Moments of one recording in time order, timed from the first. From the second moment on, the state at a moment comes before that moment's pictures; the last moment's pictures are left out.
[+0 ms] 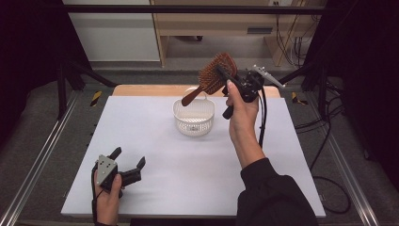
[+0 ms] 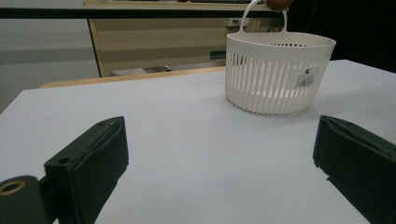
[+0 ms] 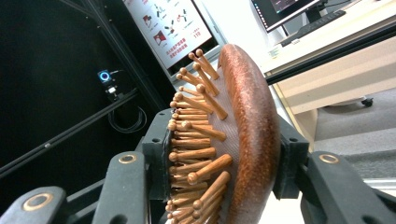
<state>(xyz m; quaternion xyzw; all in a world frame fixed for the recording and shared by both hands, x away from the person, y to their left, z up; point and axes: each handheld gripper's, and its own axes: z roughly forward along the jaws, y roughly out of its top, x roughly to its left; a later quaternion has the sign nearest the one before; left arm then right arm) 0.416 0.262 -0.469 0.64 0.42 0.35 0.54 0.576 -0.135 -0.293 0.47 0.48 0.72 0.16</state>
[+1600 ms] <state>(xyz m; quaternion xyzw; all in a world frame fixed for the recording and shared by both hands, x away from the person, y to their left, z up) 0.415 0.261 -0.469 0.64 0.42 0.35 0.54 0.600 -0.111 -0.372 0.52 0.48 0.69 0.16</state>
